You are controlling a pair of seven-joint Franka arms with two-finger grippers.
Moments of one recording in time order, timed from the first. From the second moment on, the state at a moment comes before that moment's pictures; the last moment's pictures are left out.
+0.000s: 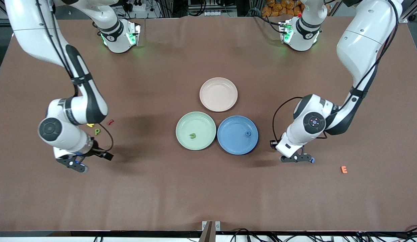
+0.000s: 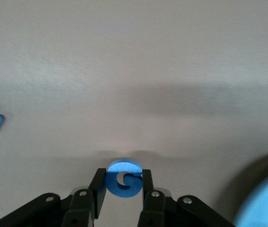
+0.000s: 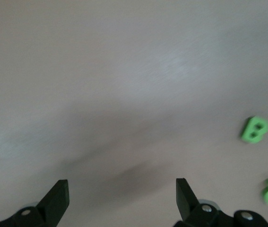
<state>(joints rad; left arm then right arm) 0.11 0.69 -0.50 -1.74 0.39 2.34 -0.65 0.00 0.57 0.03 -1.72 -0.12 2.32 0.52</state>
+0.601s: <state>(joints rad) -0.07 0.68 -0.52 -1.74 0.39 2.31 -0.97 -0.13 0.60 0.03 -1.75 -0.16 2.42 0.42</state>
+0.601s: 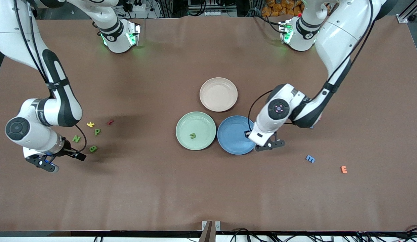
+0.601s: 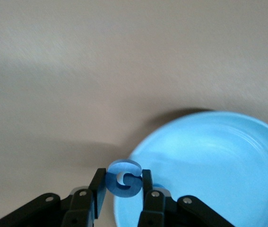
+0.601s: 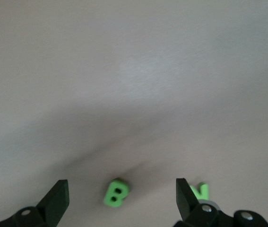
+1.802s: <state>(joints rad) -0.16 0.68 -0.50 -1.74 0.41 2.30 -1.11 -0.13 0.61 0.04 -1.95 -0.16 2.66 0.43</state>
